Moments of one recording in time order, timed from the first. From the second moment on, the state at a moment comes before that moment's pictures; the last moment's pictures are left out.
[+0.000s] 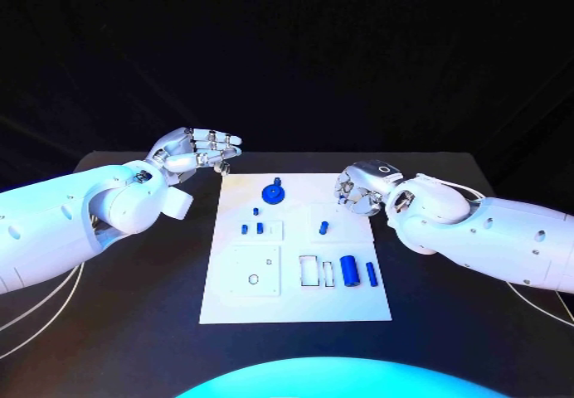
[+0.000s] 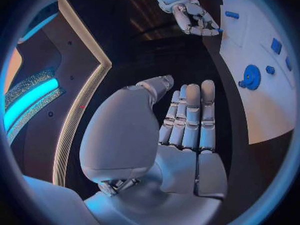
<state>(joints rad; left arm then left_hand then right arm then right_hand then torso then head) 1.18 -0.90 0.02 1.41 -0.20 -0.05 0.31 1.45 -0.25 0.55 0.11 0.20 0.86 0.20 0.20 0.29 0.99 0.13 0.35 0.21 1.00 0.06 1.20 0.50 0.17 0.86 0.16 0.96 0.81 1.16 -0.81 -0.09 1.49 -1.67 -0.40 -0.19 1.37 -0.16 0.65 0.02 0.11 1.09 0.13 0.29 0.34 1.28 0.09 0.07 0.09 1.46 -0.01 1.35 1.15 0.14 1.24 0.08 1.00 0.98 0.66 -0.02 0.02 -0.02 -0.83</state>
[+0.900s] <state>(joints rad) 1.18 -0.89 0.02 1.43 -0.20 -0.07 0.32 1.45 -0.25 0.55 0.11 0.20 0.86 0.20 0.20 0.29 0.99 0.14 0.36 0.21 1.00 0.06 1.20 0.50 0.17 0.86 0.16 0.96 0.81 1.09 -0.70 -0.10 1.69 -1.61 -0.46 -0.12 1.37 -0.16 0.66 0.01 0.11 1.08 0.13 0.29 0.35 1.28 0.09 0.07 0.09 1.47 -0.02 1.35 1.15 0.14 1.25 0.08 1.01 0.99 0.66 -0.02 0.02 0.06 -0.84</state>
